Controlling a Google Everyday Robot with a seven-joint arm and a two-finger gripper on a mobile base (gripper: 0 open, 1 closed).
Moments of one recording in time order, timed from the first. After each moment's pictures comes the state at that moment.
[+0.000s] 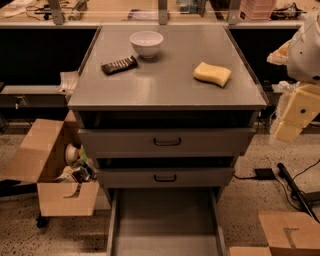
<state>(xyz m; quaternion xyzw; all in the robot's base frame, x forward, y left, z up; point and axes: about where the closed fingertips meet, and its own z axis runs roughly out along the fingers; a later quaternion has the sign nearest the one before) 0.438 -0.216 0.979 -0.60 0.78 -0.04 0.16</state>
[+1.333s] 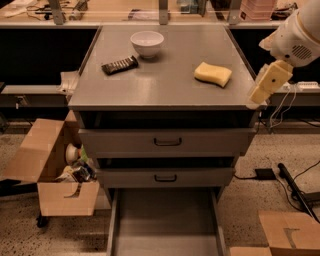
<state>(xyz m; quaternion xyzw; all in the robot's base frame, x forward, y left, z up) 0.565 -0.242 0.954 -0.54 0.80 0.00 0.25</state>
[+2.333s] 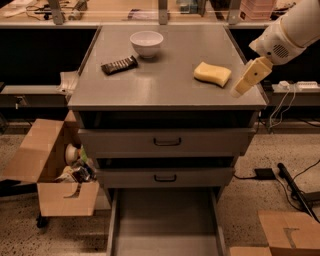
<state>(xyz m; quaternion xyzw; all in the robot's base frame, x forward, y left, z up) 0.631 -0.238 0.928 -0.51 0.81 0.05 0.29</state>
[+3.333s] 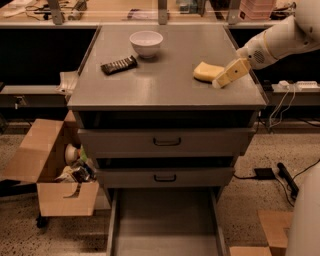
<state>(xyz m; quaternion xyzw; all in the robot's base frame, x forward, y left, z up) 0.715 -0.228 0.885 -0.43 0.82 0.14 0.36</state>
